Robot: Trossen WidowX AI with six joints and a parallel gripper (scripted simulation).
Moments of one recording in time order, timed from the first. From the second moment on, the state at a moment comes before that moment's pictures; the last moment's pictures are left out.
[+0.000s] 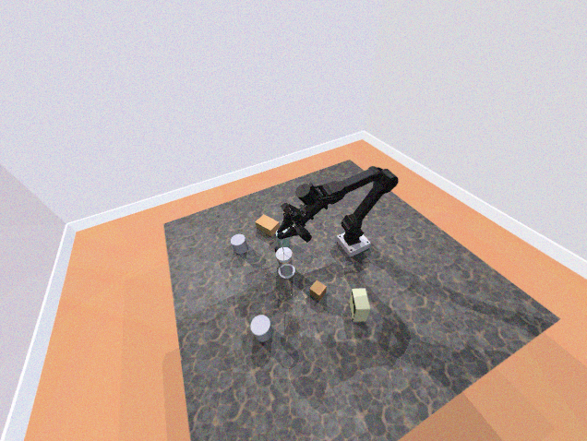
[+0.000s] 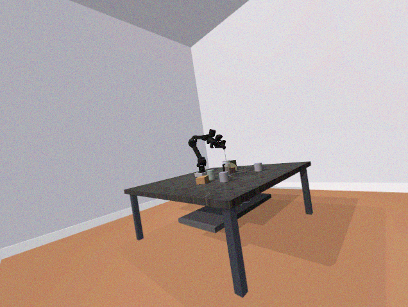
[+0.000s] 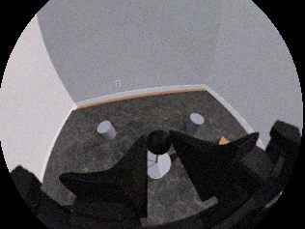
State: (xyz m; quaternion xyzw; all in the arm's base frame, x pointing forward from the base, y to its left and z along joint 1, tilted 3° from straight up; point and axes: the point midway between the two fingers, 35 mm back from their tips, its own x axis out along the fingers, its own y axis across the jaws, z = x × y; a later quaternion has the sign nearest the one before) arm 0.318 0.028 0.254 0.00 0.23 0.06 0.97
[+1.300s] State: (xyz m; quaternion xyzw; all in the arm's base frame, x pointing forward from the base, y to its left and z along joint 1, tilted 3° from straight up) arm 0.336 0.032 0.224 0.00 0.19 0.06 0.98
